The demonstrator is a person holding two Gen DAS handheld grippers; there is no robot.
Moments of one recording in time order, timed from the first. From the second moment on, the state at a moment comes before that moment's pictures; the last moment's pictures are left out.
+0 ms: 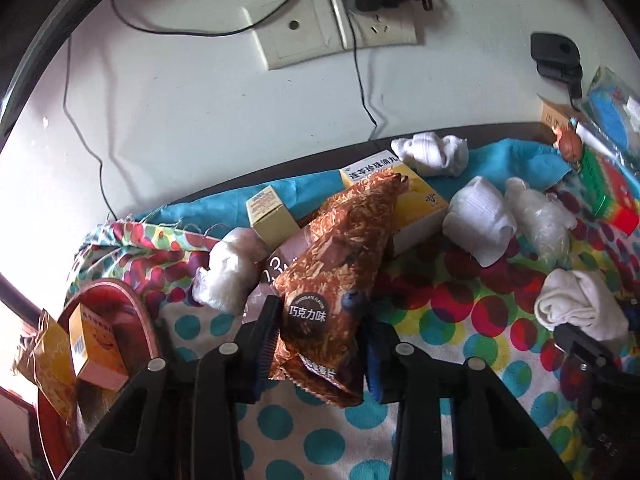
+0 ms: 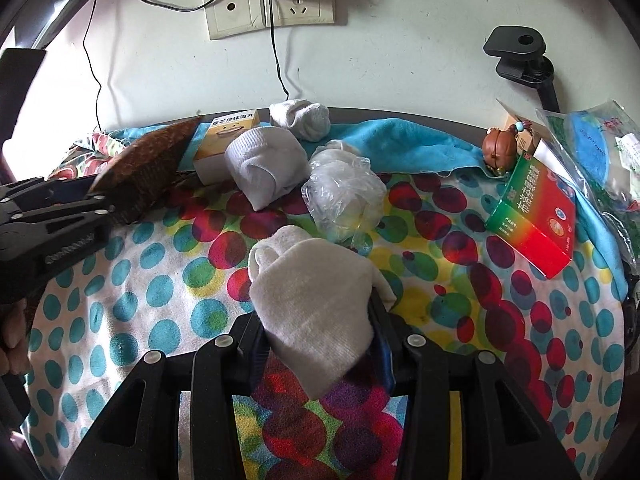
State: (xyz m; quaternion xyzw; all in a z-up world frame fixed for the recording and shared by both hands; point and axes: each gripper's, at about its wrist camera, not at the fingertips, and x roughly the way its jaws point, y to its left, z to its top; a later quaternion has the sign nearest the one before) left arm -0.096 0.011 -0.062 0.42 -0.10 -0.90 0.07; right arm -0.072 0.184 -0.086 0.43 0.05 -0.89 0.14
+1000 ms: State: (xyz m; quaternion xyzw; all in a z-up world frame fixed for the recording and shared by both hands) left arm -0.023 -0.006 -0.006 0.40 -0.05 -0.92 0.04; right arm -0.075 0.179 -0.085 0.43 0.08 -0.89 0.13
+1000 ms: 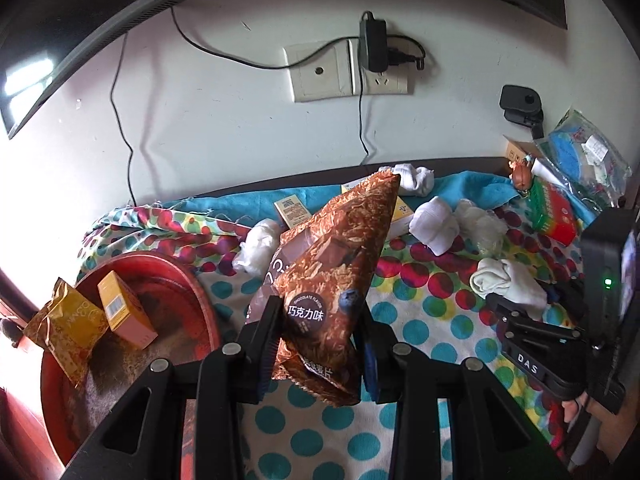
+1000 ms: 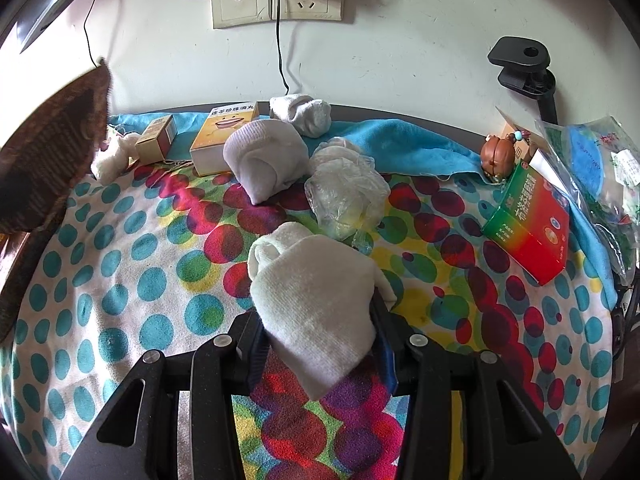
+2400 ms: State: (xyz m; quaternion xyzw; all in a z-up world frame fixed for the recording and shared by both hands) left arm 0.038 -0.214 0.007 0.41 0.05 -0.88 0.22; right arm -0.076 0.174 -0.086 0.43 0.08 -0.89 0.13
